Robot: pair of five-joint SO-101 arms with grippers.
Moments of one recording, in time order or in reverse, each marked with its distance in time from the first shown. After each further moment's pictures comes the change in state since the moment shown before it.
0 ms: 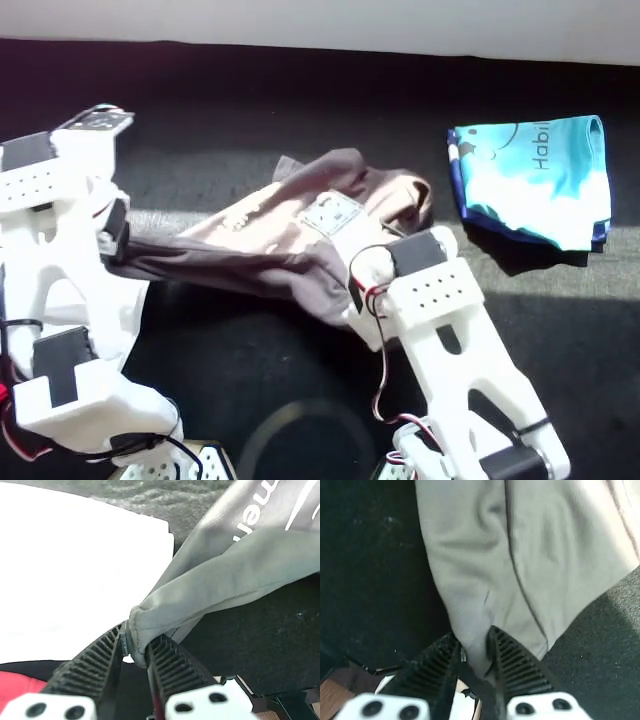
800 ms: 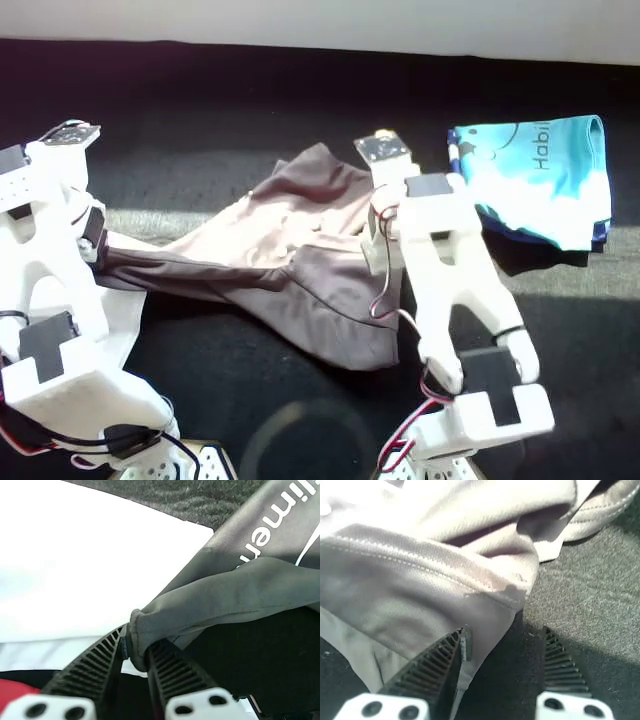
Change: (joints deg) left arm -5.1 7.0 0.4 -5.6 -1.4; right arm 11.9 30.6 -18.1 -15.5 -13.0
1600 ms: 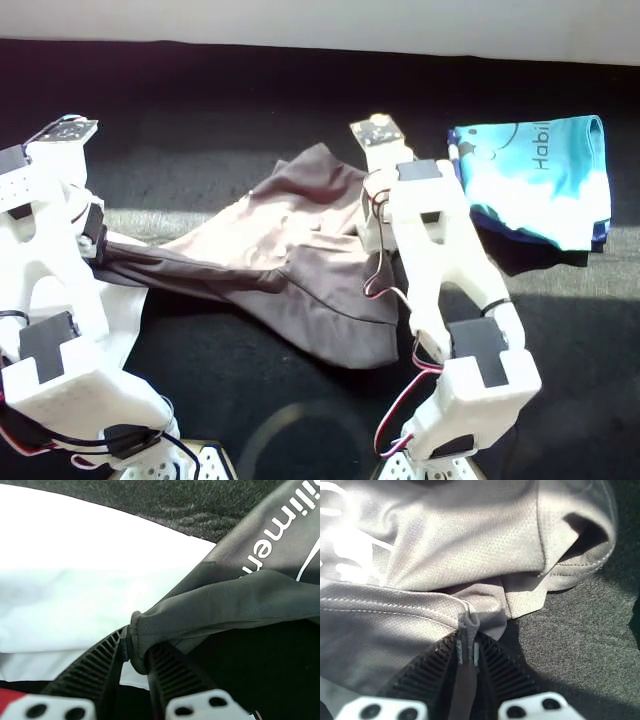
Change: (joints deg) left arm 0.0 0.1 0.0 -2.1 0.0; right arm 0.1 7.4 -6.8 -5.2 -0.2
